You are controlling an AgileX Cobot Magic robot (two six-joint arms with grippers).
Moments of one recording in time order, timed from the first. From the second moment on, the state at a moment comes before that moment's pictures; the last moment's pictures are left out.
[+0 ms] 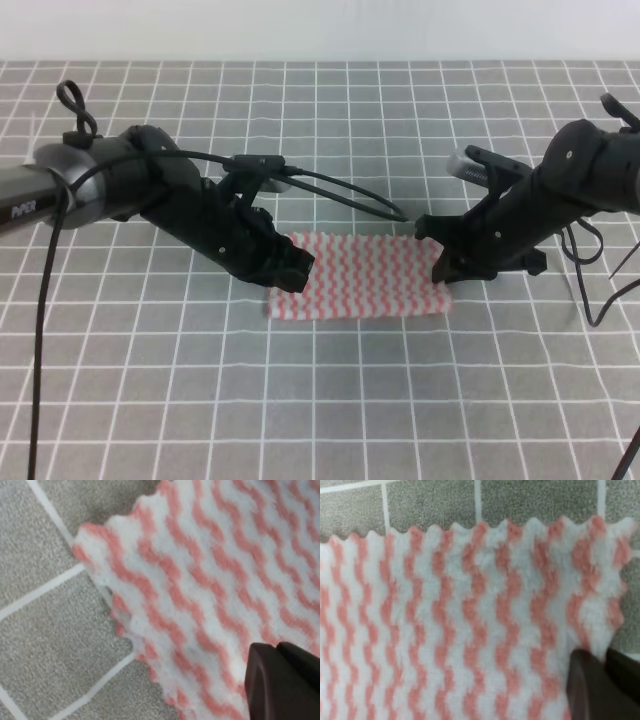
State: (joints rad) left arm -0.36 2.03 -1.38 -0.75 0.77 0.74; right arm 0.31 2.03 -1.37 0.51 0.70 0.02
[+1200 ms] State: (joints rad) left arm -0.33 1.93 -1.38 -0.76 0.77 0.79; right arm 0.39 1.98 -1.40 0.82 0.68 -0.24
